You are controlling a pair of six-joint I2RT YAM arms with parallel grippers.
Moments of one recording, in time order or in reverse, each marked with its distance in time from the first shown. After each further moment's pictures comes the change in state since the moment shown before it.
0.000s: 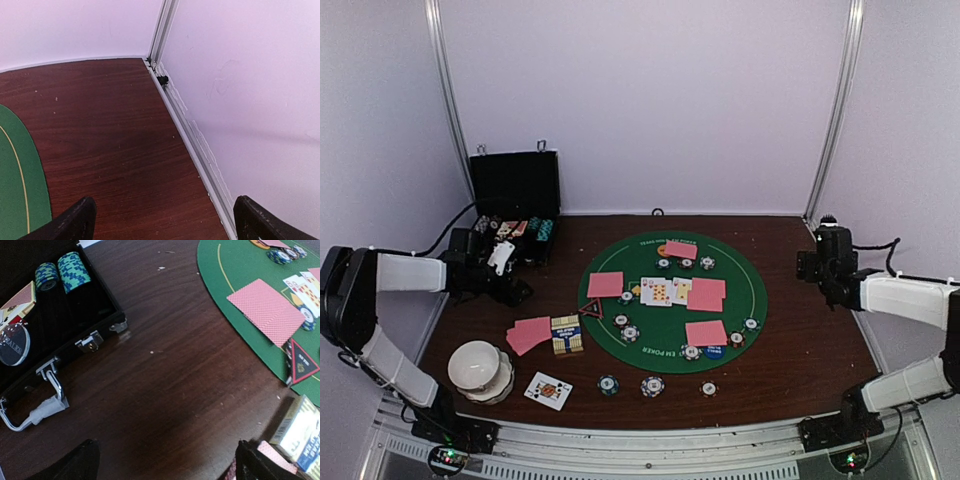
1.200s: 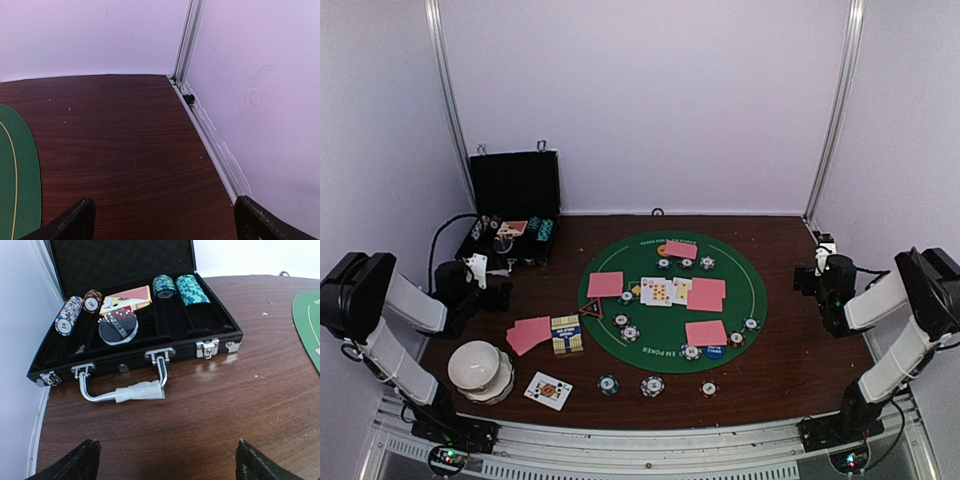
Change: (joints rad) left arm 0.074 0.074 -0.377 0.848 -0.272 -0.206; right arm -0.159 0.332 -0.274 0.861 -0.268 -0.160
